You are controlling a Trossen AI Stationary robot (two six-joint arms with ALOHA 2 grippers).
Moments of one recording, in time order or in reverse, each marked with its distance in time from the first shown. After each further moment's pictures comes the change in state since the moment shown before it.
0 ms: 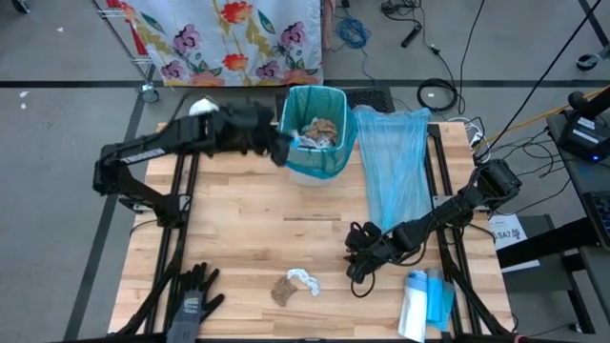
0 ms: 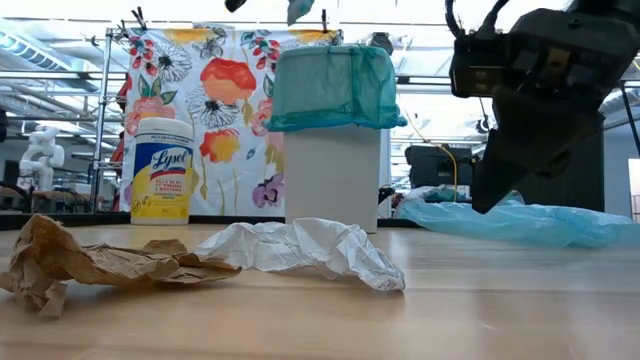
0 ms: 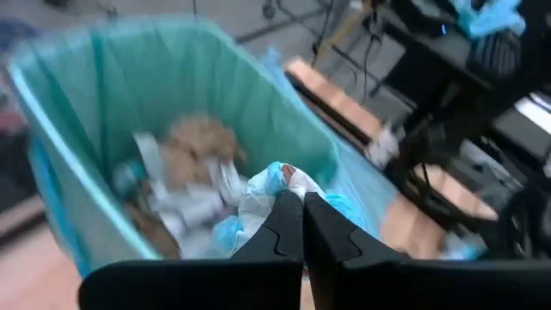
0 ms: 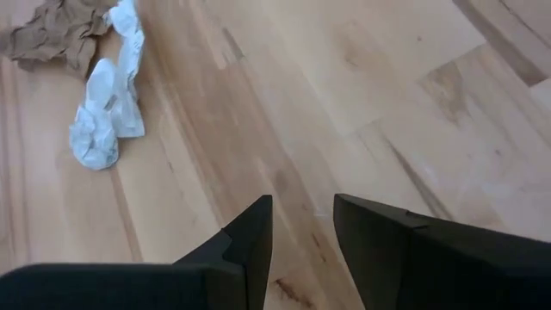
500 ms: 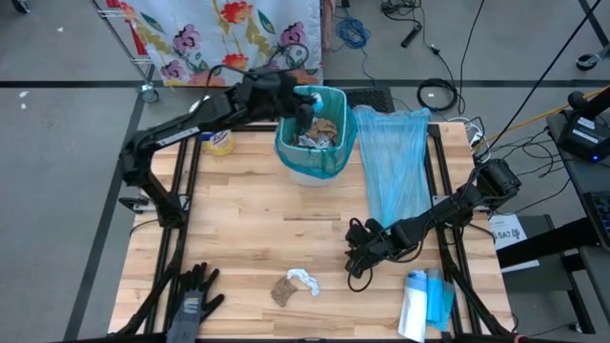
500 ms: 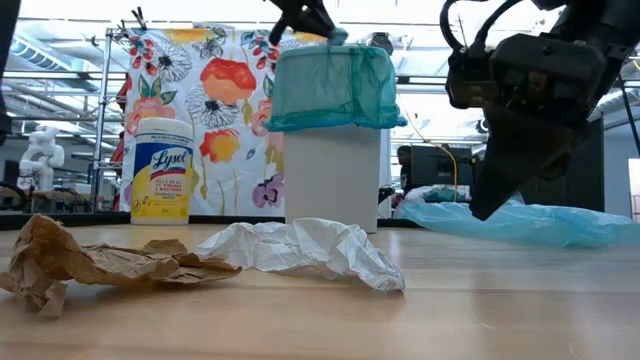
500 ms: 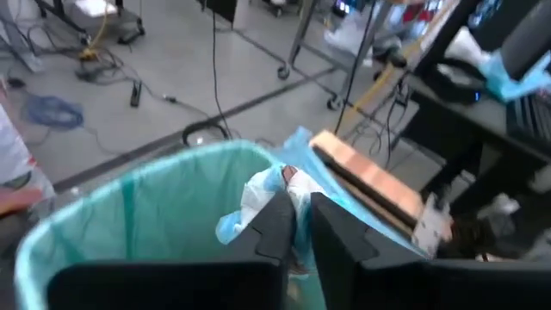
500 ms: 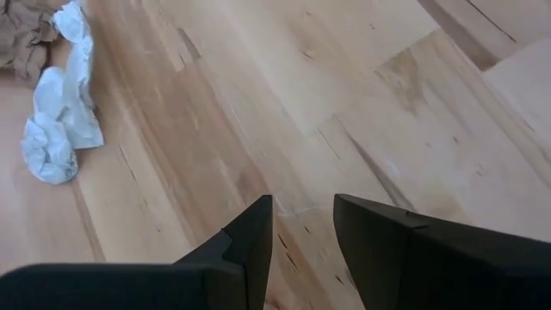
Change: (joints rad) left arm 0.195 0.210 0.101 0.289 0.072 0.179; right arm -0.027 0.000 0.000 -0.055 0.000 0.049
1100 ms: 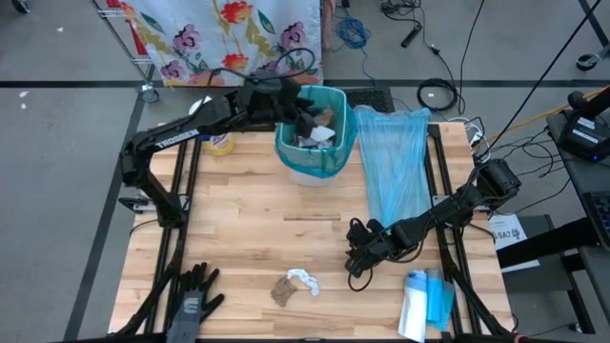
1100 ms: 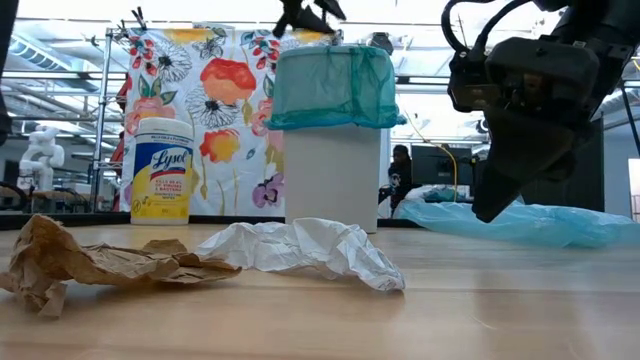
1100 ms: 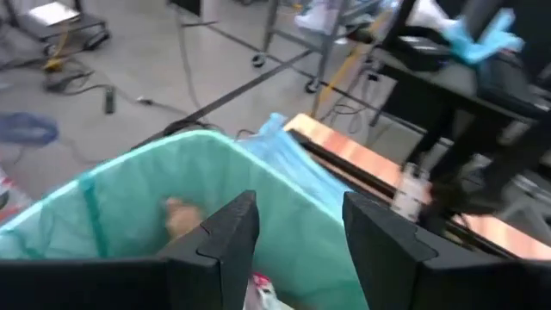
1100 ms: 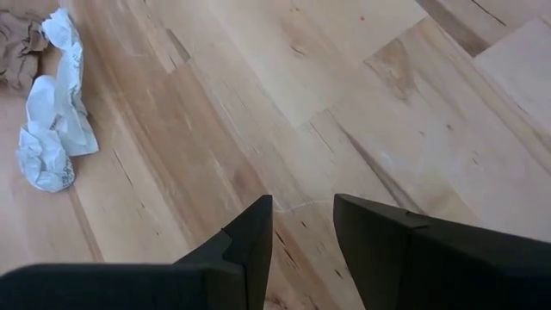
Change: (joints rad) left arm -0.044 -0.020 0.000 -0.036 0.049 0.085; right arm 0.000 0.000 0.000 -0.014 0.002 0.057
